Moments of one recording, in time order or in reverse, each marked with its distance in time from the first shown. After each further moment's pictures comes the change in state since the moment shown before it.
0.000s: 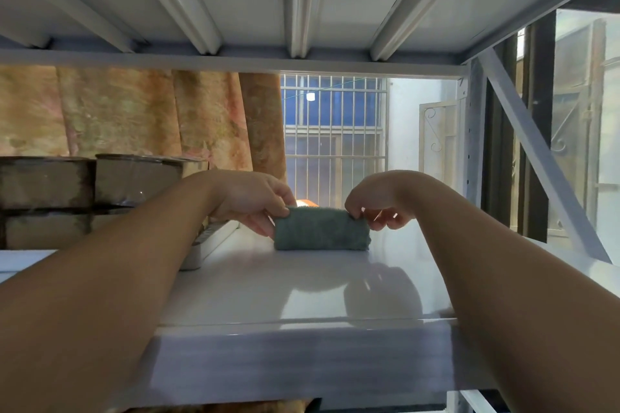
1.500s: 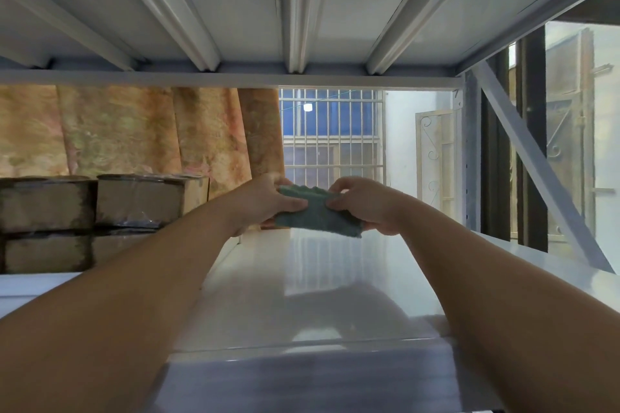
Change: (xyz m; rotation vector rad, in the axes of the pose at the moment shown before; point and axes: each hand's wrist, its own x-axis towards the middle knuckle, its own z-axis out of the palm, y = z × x) left_hand 0.013 0.003 0.008 -0.189 0.392 0.165; right_hand 0.012 -0.008 0.016 0.394 0.175 -0.345
